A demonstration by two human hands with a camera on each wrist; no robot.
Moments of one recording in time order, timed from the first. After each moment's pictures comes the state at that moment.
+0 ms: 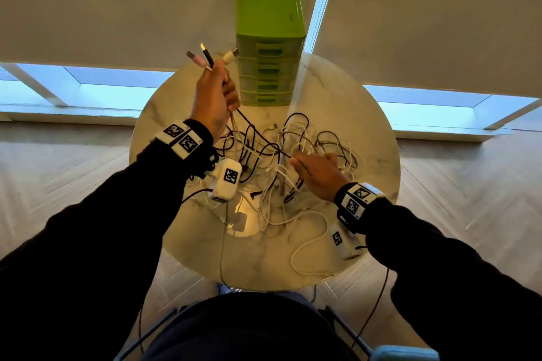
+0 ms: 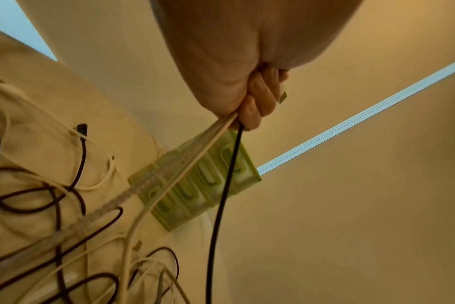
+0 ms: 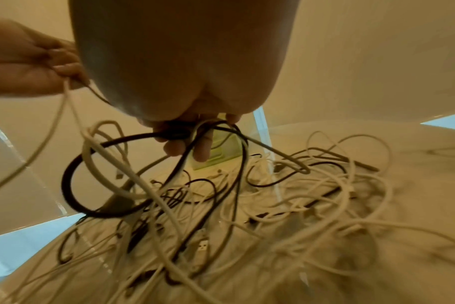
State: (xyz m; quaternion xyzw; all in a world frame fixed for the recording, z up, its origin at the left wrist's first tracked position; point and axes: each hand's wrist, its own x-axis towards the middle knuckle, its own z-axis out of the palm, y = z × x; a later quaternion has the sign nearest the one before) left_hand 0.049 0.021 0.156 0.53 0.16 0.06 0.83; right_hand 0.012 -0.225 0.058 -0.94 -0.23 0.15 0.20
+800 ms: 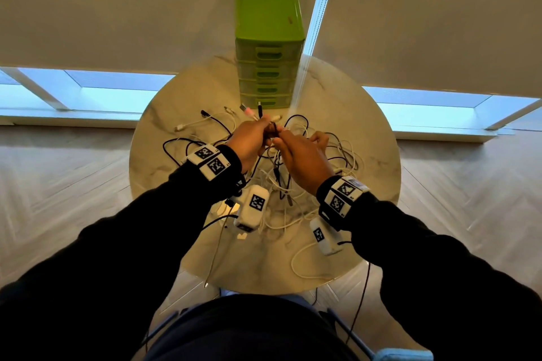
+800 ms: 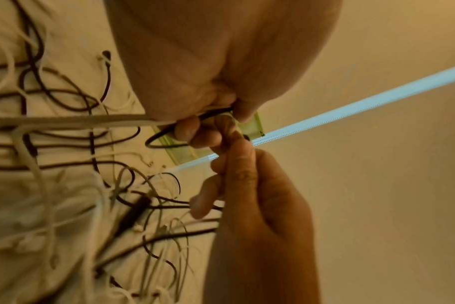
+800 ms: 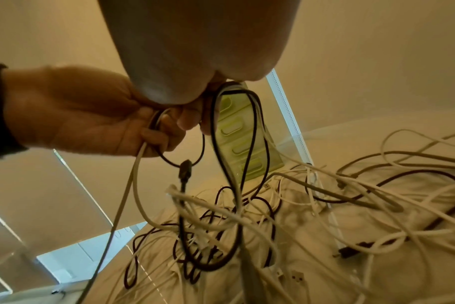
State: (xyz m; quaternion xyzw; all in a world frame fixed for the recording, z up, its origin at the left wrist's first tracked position) left_hand 0.030 -0.034 0.112 0.64 0.23 -0.15 0.72; right_hand 0.019 -0.180 0.088 -0.95 -0.23 0.01 0.21
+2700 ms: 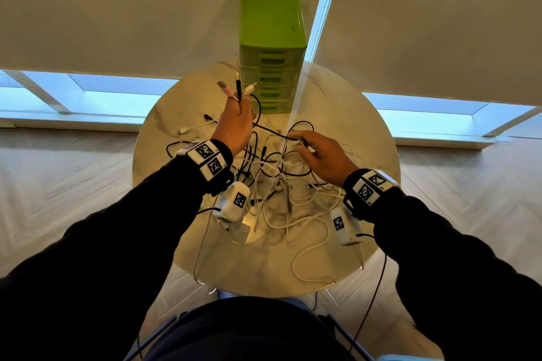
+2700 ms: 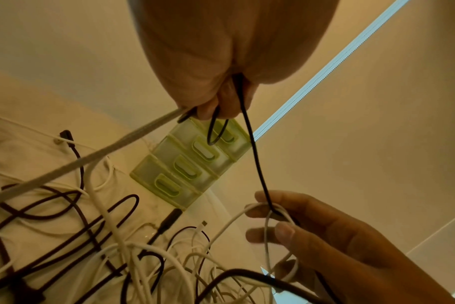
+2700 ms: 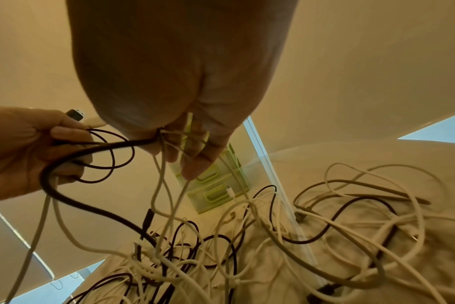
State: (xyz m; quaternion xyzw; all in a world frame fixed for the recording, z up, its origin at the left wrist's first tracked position) left_hand 0.053 0.002 0.115 0.76 0.20 0.00 0.61; right_hand 0.039 -0.222 0.097 -0.88 -0.26 0.08 0.38
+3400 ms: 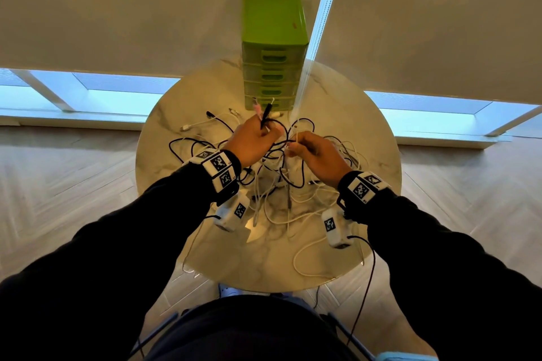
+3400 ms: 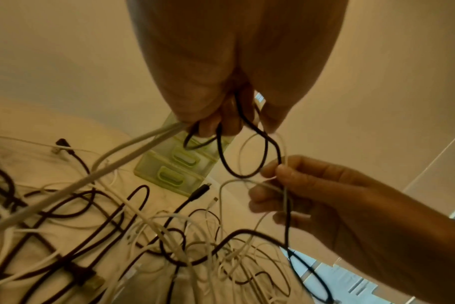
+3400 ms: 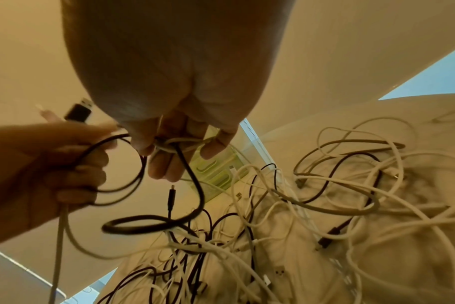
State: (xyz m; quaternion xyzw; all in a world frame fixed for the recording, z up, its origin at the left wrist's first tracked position) left_hand 0.022 -0.012 0.105 0.87 0.04 -0.09 0.49; right_hand 0.027 -0.212 0.087 -0.83 -0.17 0.15 0.50
